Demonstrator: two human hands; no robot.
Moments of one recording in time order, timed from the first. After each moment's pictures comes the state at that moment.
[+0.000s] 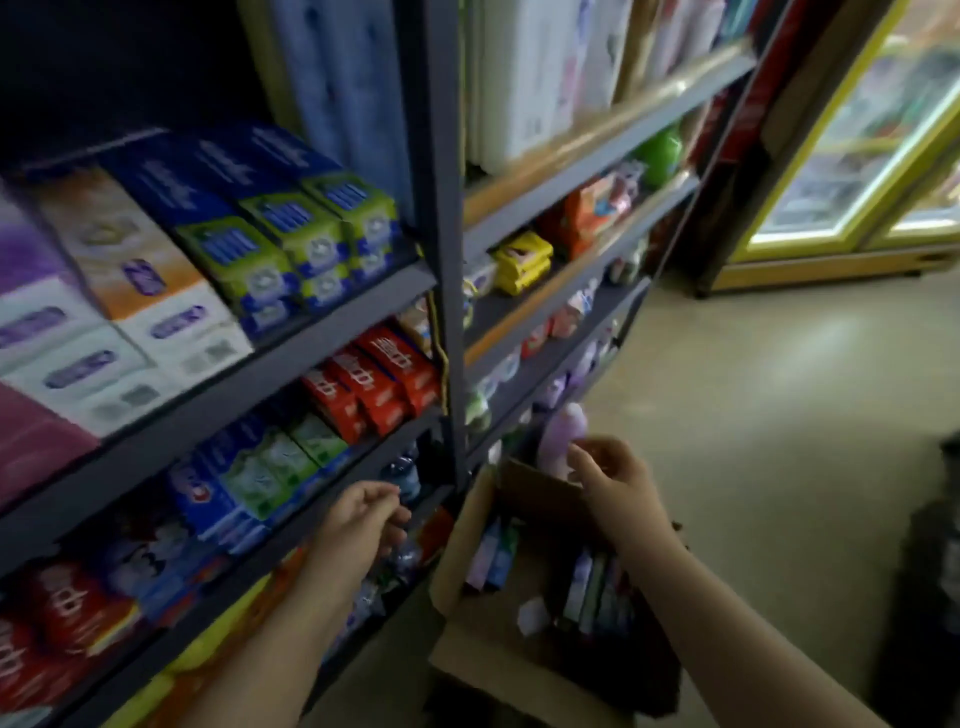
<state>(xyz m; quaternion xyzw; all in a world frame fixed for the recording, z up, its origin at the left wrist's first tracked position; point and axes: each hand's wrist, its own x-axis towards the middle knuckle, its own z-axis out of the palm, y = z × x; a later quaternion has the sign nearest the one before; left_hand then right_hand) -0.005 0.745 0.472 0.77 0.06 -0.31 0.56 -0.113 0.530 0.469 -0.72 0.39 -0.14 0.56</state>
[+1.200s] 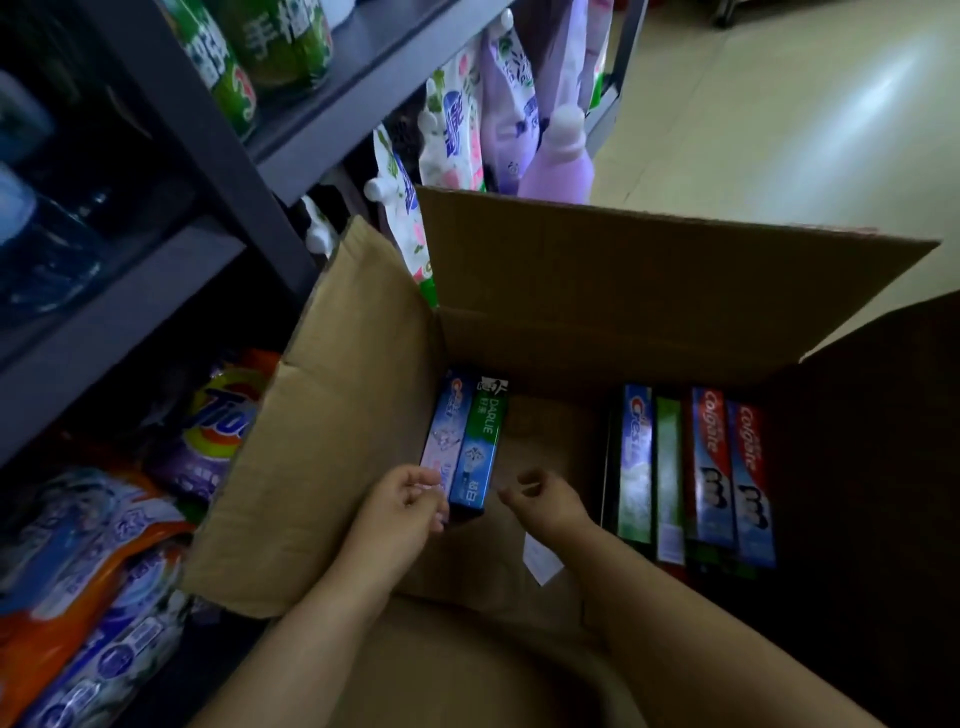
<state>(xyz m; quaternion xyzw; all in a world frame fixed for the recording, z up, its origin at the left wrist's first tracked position) -0.020 0.633 -0.160 0.80 -0.04 -0.41 0.45 -0.113 0.495 -0.252 -0.65 0.50 0.14 0.55</state>
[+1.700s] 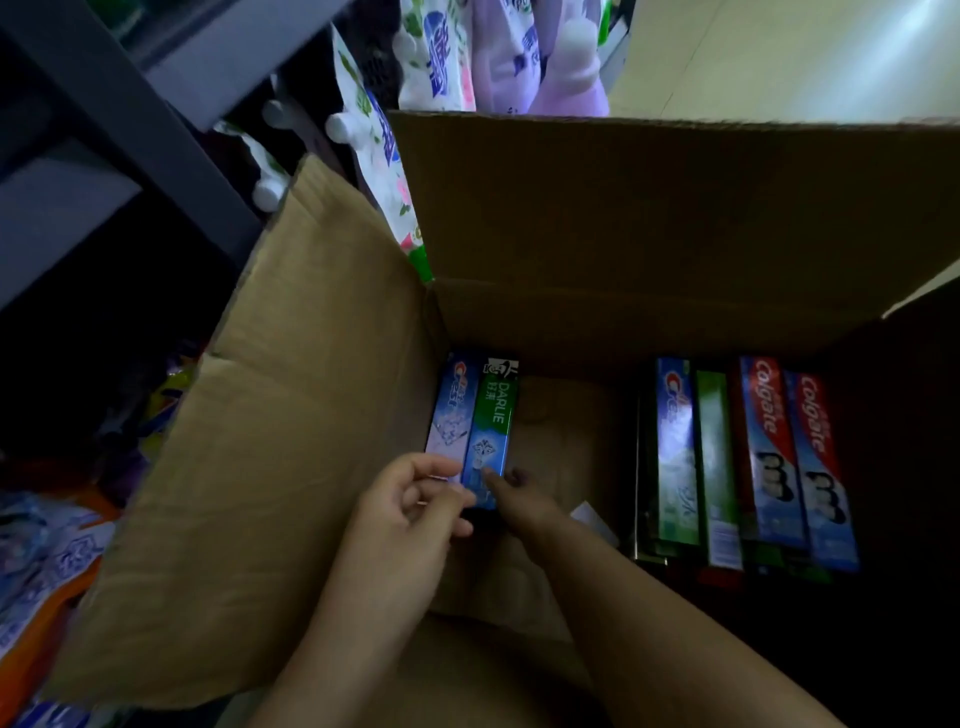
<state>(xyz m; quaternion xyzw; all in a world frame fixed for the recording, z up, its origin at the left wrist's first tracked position) -0.027 0.622 -0.152 0.77 -0.06 -0.37 0.52 -0.072 0.518 -0.324 -0.44 0.53 0.09 0.72</state>
